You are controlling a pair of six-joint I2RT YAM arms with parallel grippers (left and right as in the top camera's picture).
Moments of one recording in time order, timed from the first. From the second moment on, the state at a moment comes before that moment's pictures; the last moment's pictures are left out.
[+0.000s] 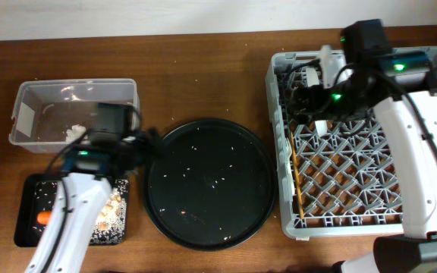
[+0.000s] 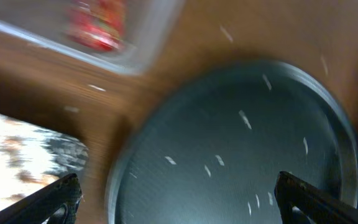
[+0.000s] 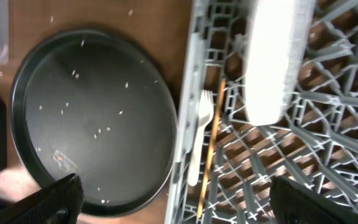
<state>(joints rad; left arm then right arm) -0.17 1.32 1.07 -0.86 0.01 -0.51 0.08 1.66 1.86 -1.45 -0.23 0.03</state>
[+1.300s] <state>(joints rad) -0.10 0.49 0.83 -1.05 -0.03 -0.17 -0.12 0.85 1.04 -1.13 -0.18 0.00</state>
